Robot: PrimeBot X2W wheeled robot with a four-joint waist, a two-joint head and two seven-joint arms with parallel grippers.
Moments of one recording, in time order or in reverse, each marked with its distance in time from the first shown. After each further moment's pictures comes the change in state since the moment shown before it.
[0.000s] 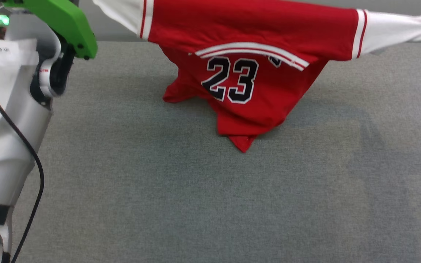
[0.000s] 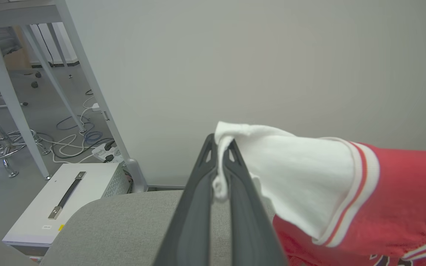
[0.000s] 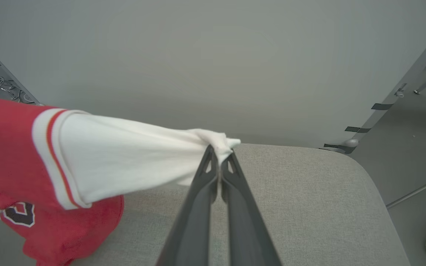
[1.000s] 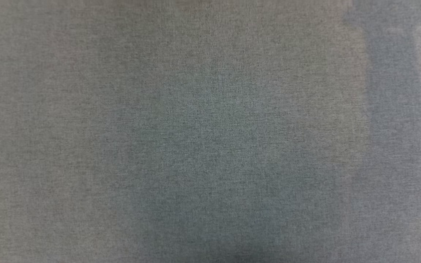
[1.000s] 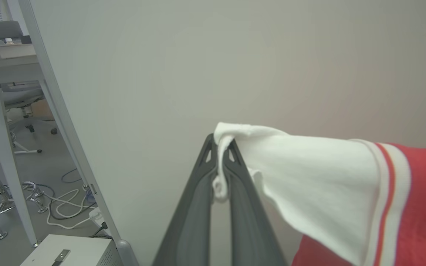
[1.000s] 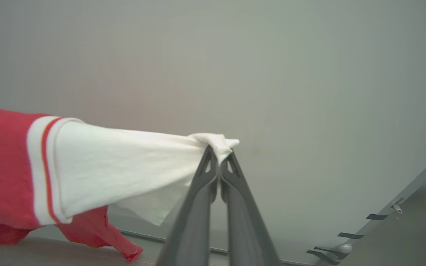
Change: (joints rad) left arm -0.632 -0.052 0.036 0.435 0.143 -0.070 -0.302; right arm -0.825 0.050 0.219 0.490 -0.079 0.001 -0.392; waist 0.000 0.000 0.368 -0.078
